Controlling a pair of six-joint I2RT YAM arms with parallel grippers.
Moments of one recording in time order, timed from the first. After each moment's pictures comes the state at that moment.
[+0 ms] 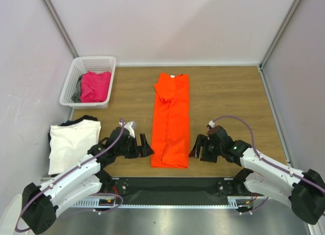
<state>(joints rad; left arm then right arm) -0.63 0.79 0.40 -0.40 0.19 -0.72 0.70 0.92 0.45 -0.42 -0.19 0.90</state>
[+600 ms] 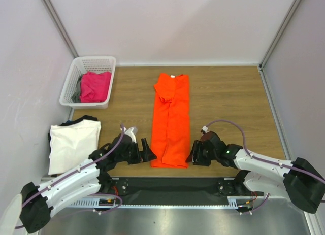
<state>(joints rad) -0.75 0.72 0.30 -0.34 0.16 -0.90 0.84 1.04 0.36 -0.23 -0.15 1.00</state>
